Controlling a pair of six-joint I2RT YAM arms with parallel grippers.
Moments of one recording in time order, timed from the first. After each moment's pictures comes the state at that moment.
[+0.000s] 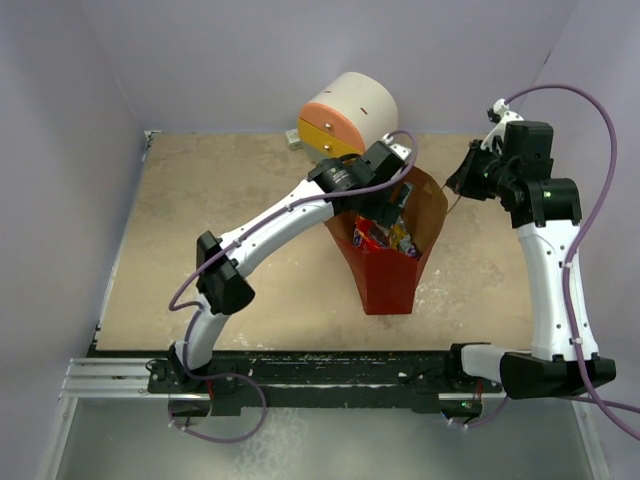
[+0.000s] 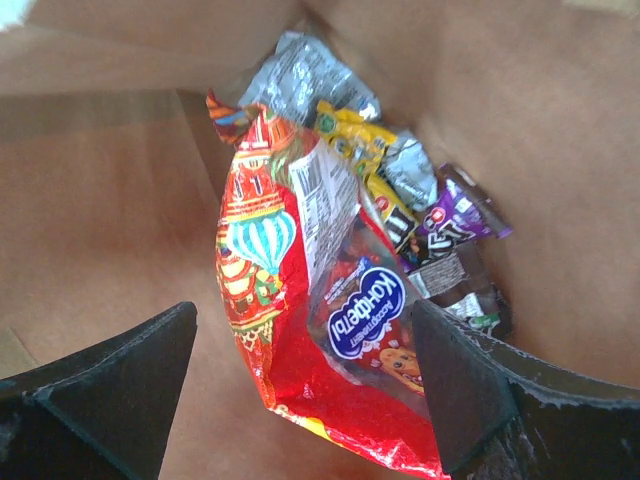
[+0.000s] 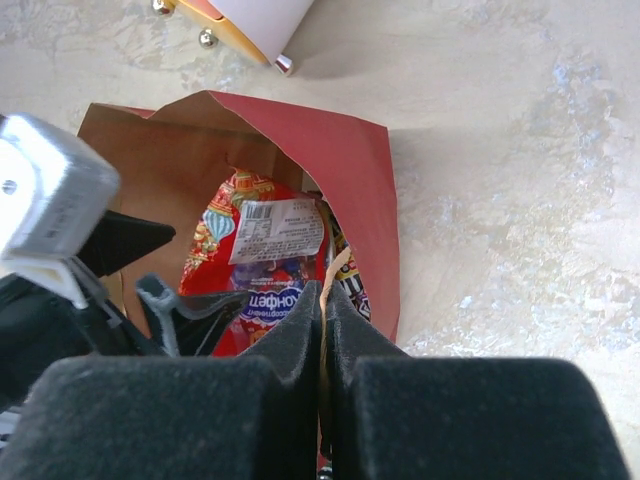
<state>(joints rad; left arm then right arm) -0.94 2.14 2.33 -1.03 -0.18 -0.32 0.03 1.25 1.63 -1.01 -0.15 0.28</state>
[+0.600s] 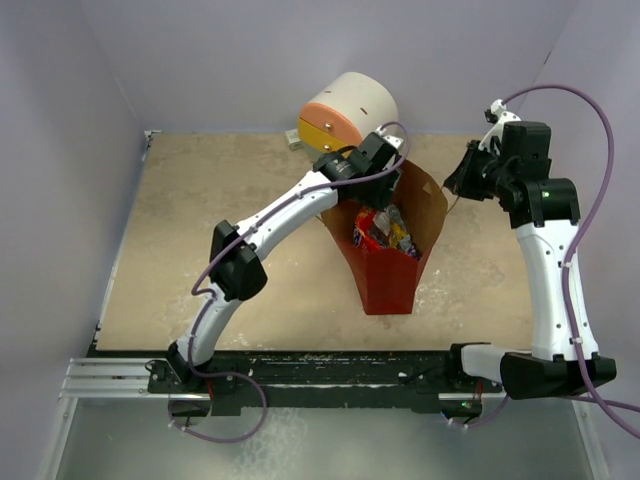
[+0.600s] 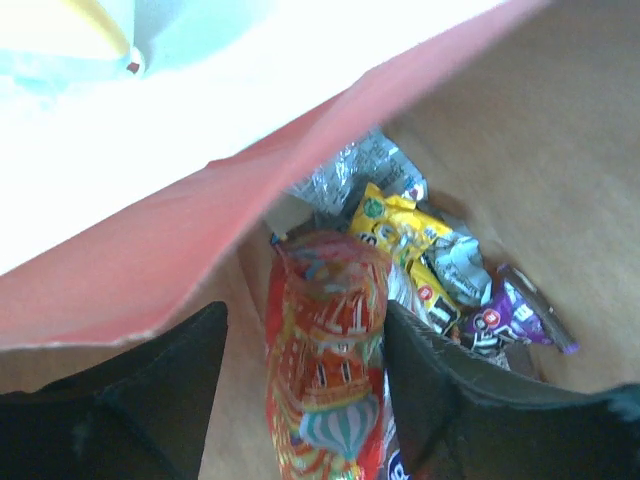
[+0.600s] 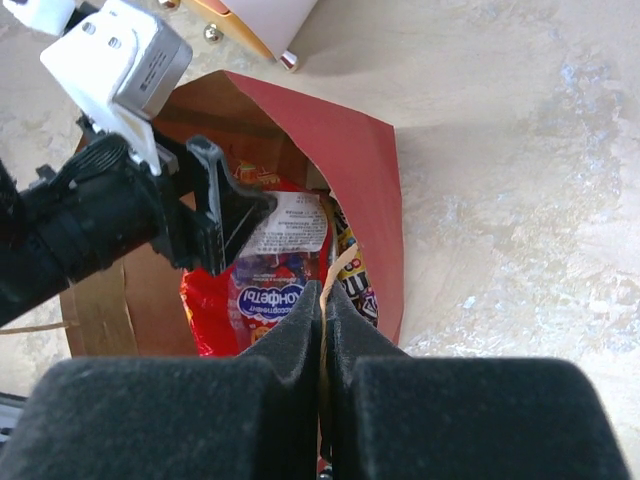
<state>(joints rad) -0.86 2.27 2.36 -0.92 -0.15 -0.31 0.04 1.25 1.62 -1.00 -0.15 0.28</state>
